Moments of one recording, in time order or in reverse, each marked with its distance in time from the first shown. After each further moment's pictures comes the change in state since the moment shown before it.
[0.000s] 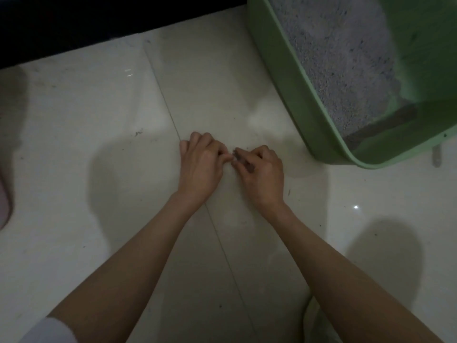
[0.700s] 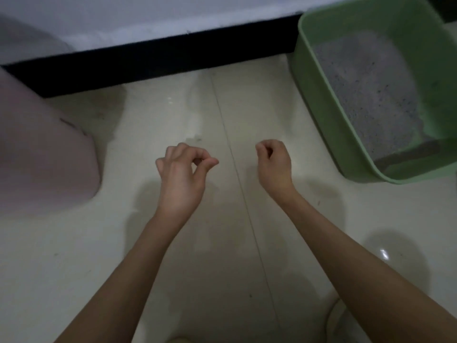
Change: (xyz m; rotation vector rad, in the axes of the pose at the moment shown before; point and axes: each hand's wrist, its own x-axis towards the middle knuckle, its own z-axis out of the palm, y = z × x) left_hand -0.073 -0.017 -0.124 -0.289 0.241 -0.252; right_hand 0.007 -0.088 -0.013 0.313 -0.083 0.201
